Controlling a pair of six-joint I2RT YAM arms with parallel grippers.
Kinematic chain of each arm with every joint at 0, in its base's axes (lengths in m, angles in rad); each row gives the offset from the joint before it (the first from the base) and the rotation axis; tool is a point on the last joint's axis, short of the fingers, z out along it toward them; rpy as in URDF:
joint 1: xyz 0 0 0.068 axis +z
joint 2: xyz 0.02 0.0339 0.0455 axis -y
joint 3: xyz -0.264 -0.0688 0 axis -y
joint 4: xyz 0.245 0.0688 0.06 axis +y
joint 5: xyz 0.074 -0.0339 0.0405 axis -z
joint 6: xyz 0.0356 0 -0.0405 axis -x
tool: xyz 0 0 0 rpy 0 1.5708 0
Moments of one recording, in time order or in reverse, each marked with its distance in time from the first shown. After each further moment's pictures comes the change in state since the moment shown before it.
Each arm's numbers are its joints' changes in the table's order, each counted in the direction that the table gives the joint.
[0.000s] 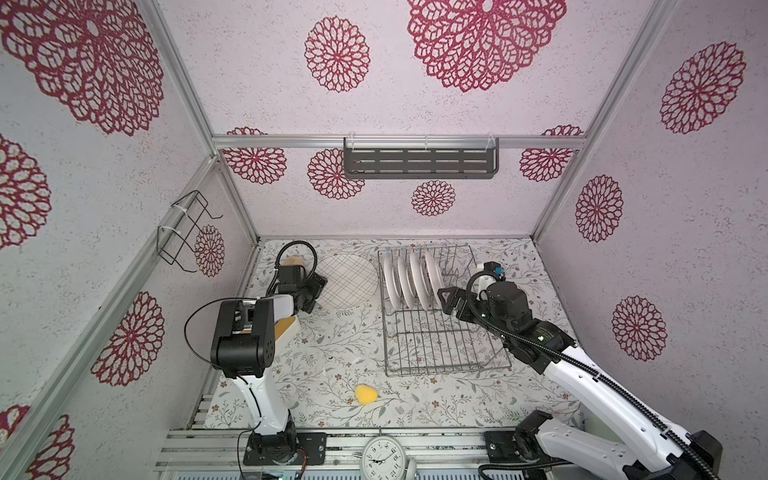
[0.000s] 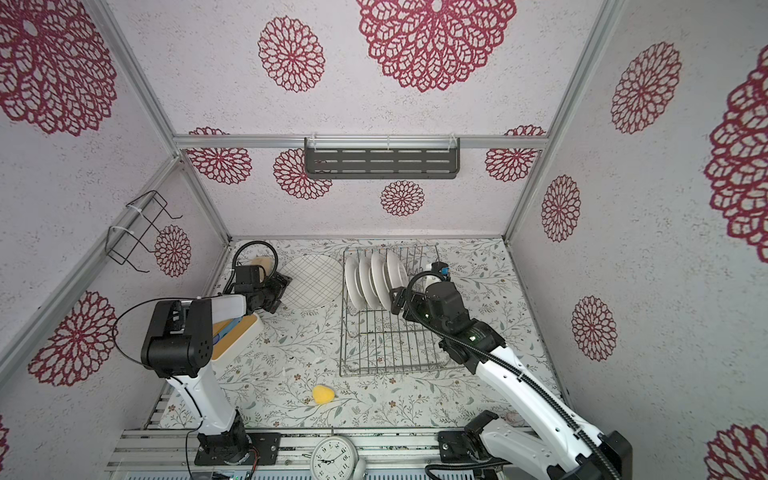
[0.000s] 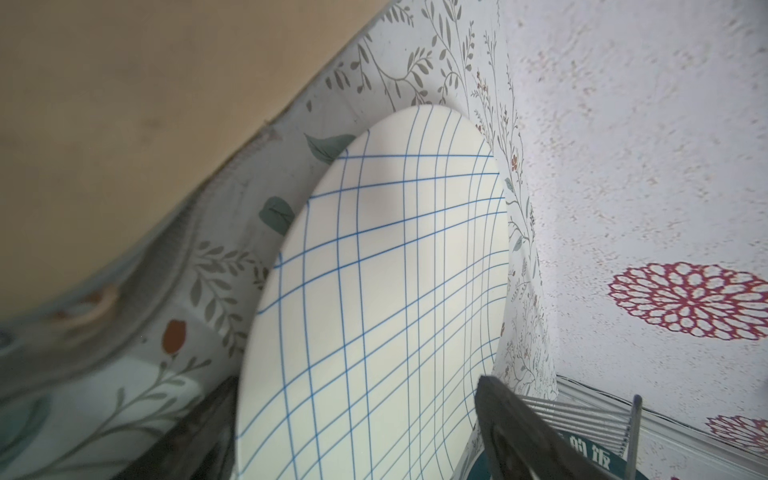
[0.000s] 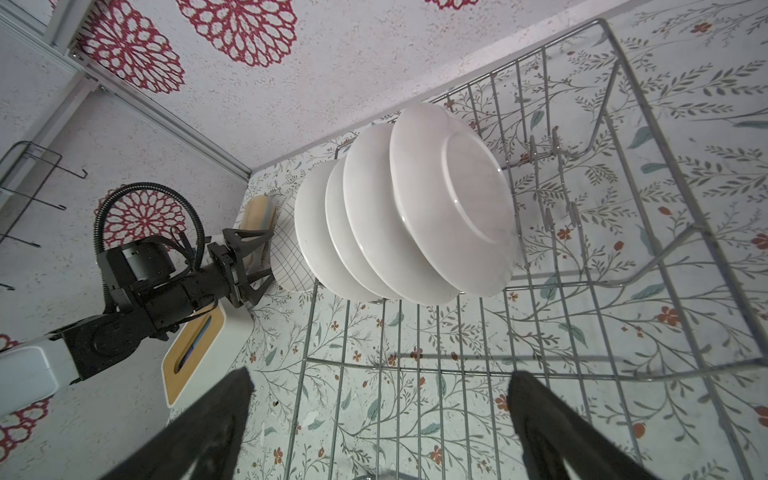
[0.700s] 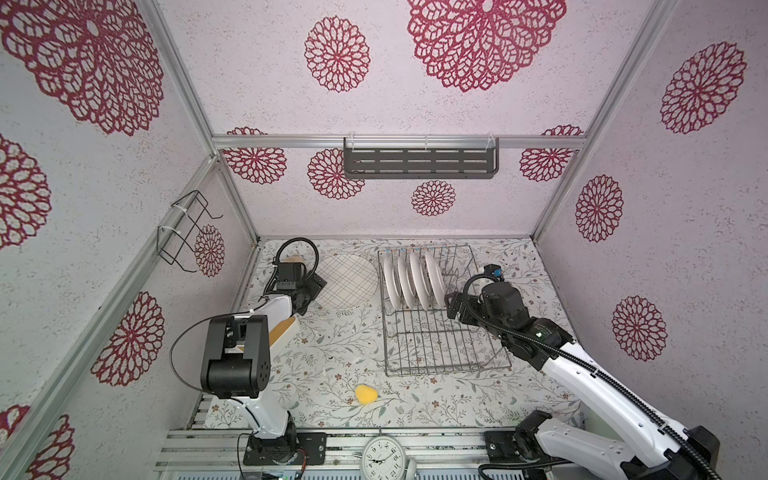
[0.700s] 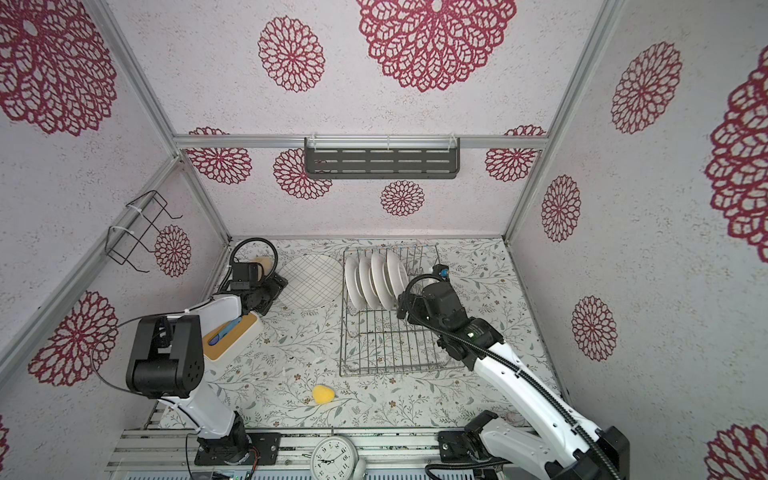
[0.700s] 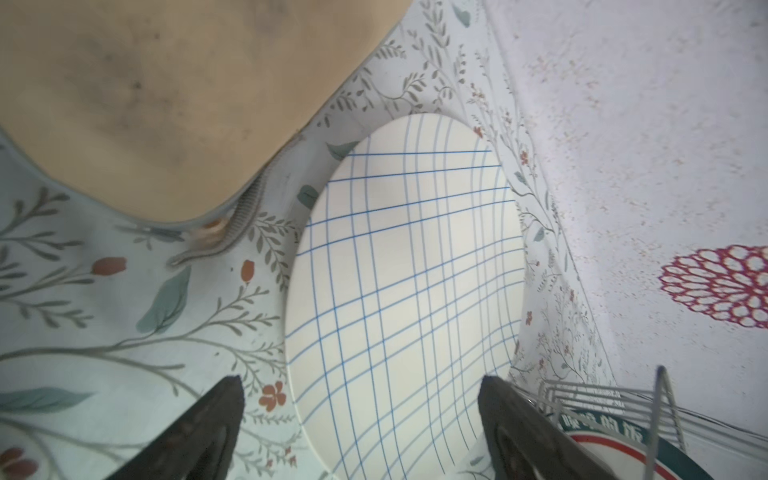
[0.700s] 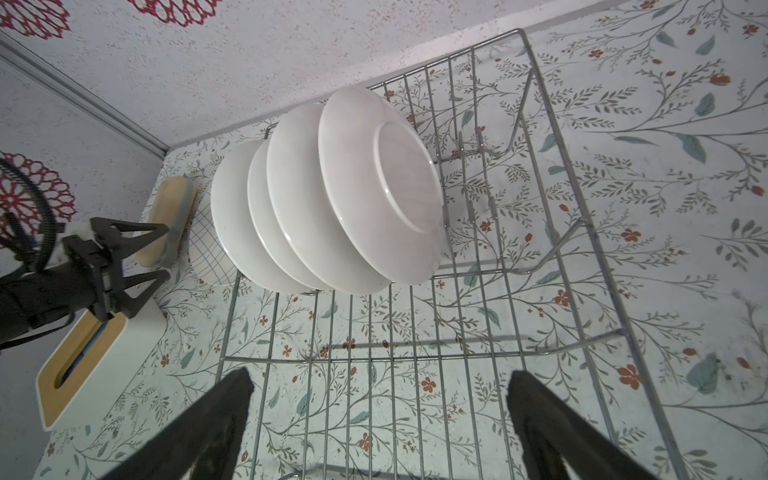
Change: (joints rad) left arm -0.035 0.187 -0.013 0.204 -0.131 -0.097; right arm 0.001 -0.039 0.039 0.135 0.124 0.094
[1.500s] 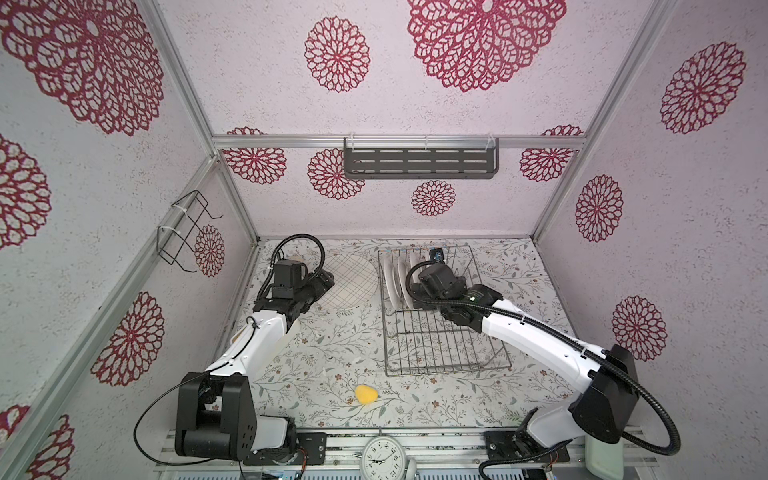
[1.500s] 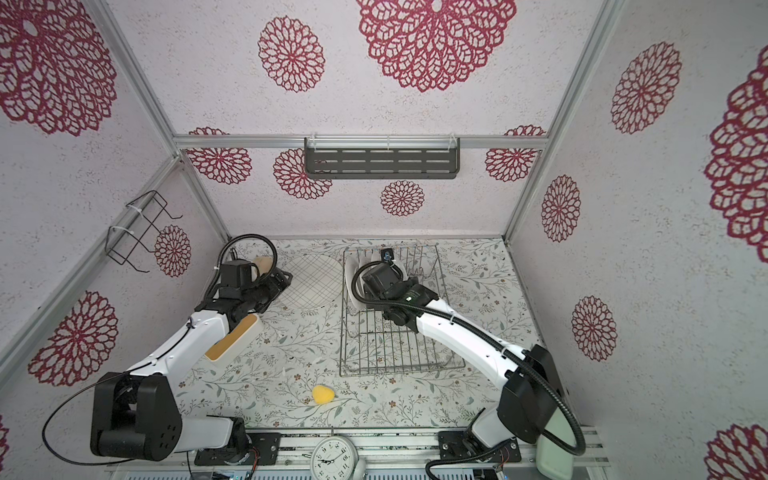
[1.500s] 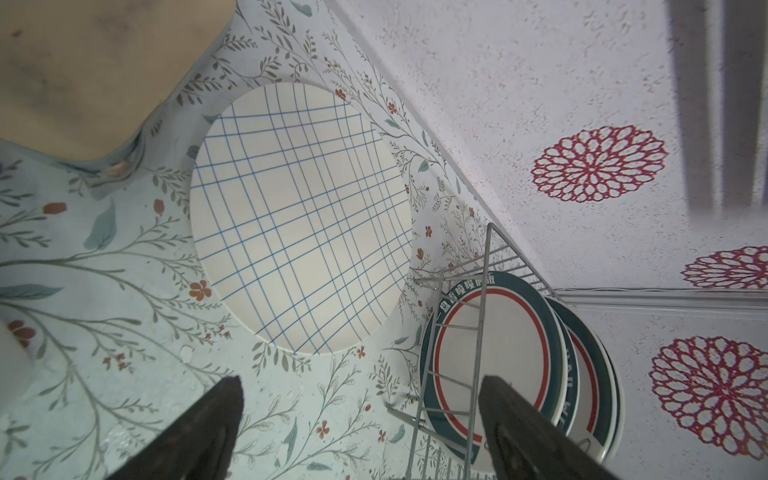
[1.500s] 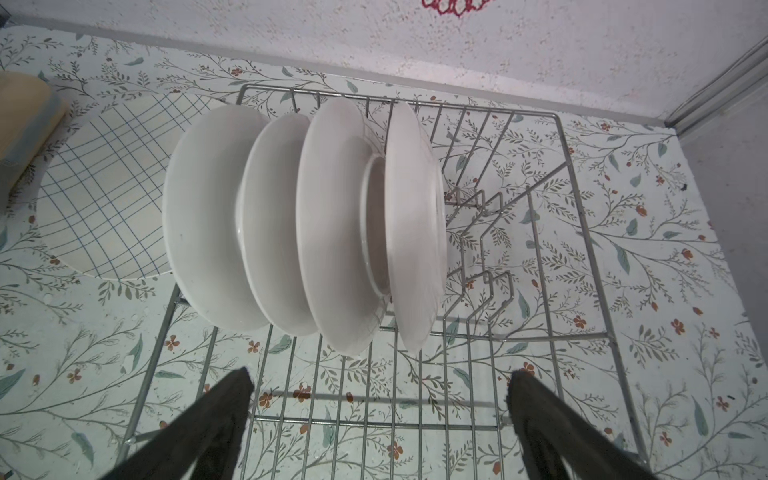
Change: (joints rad) left arm -0.083 0.343 -0.080 0.122 0.068 -0.085; right arm 0.198 -0.468 0.377 0.107 0.325 0.182
